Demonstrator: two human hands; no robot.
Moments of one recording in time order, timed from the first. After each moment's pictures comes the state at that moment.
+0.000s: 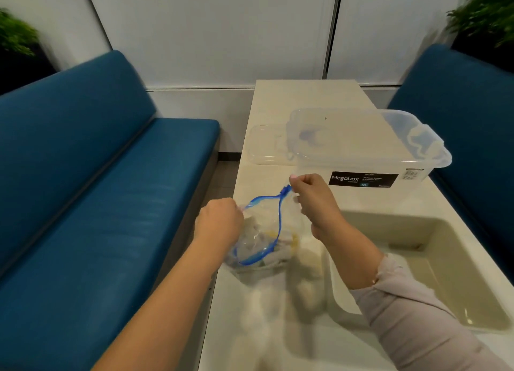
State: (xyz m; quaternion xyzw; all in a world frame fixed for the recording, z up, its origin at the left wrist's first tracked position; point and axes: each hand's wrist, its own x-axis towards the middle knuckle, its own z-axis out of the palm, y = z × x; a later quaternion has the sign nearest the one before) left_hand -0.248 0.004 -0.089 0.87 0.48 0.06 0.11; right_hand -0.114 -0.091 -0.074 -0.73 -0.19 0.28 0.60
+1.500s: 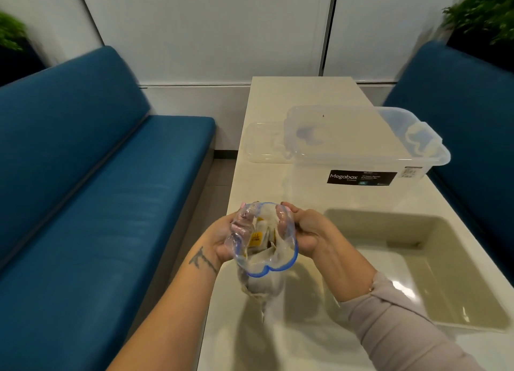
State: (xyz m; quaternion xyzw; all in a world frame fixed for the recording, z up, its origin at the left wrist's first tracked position) left_hand -0.240 0.024 -0.139 0.06 0.31 0.03 0.95; right_hand -0.128 -0.097 -0.095 -0.45 0.13 0.54 0.70
